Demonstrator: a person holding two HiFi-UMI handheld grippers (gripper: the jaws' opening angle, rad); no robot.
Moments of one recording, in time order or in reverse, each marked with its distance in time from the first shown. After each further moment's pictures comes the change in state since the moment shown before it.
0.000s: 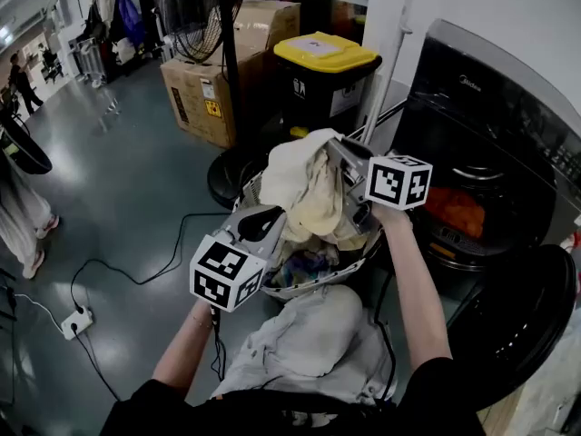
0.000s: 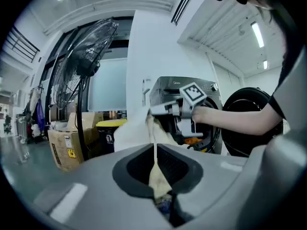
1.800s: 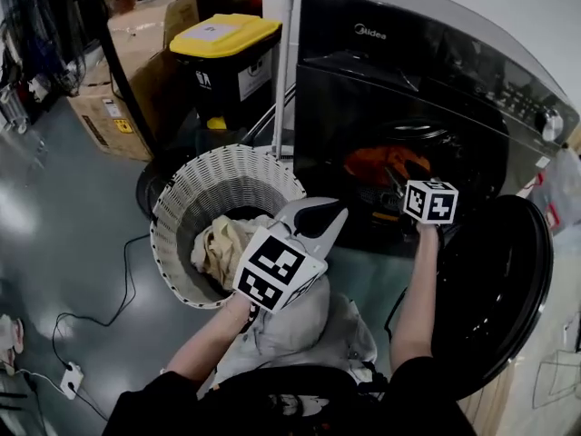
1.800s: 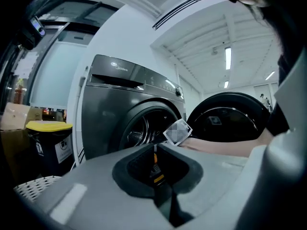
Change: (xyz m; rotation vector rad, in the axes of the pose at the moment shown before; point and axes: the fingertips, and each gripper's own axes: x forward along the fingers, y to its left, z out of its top) left arm 0.158 -0.207 0.053 0.042 -0.079 -0.518; right arm -0.317 -0.270 -0.076 -0.085 0.179 -0.847
